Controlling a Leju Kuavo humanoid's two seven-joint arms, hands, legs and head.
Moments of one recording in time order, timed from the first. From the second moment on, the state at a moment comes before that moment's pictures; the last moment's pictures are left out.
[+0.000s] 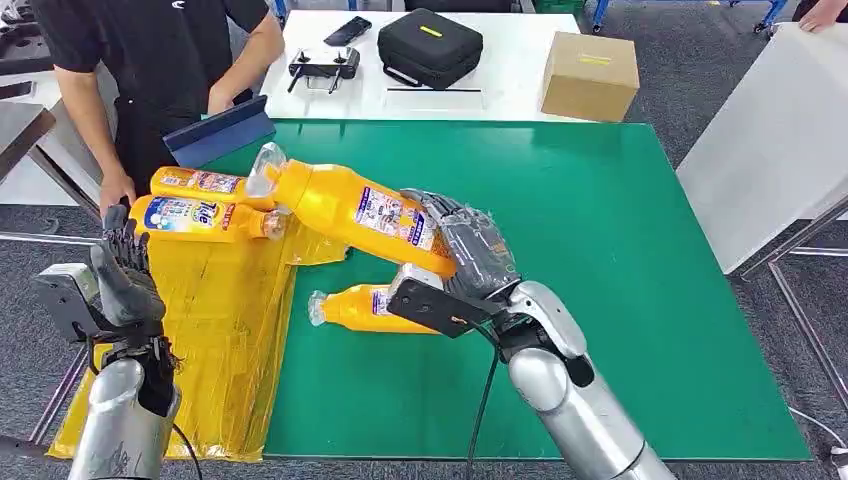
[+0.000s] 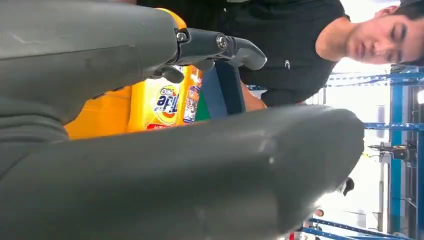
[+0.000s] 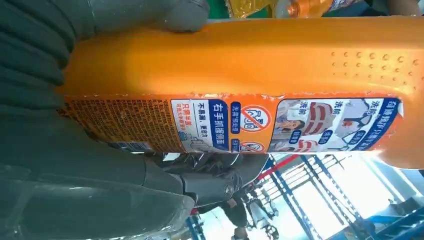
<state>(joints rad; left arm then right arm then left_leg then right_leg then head) -0.27 -0.04 0.13 -1.31 0.05 0.05 -0.28 -0.39 0.02 0.48 -1.65 0.65 0.03 0.03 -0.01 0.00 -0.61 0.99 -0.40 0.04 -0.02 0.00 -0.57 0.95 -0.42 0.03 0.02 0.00</state>
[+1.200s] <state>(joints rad) -0.29 -0.10 -0.22 -1.28 0.25 -0.02 -0.22 -0.62 0.21 0.58 -1.30 0.59 -0.03 0.05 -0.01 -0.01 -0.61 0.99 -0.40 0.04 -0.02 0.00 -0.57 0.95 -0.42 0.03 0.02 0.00</state>
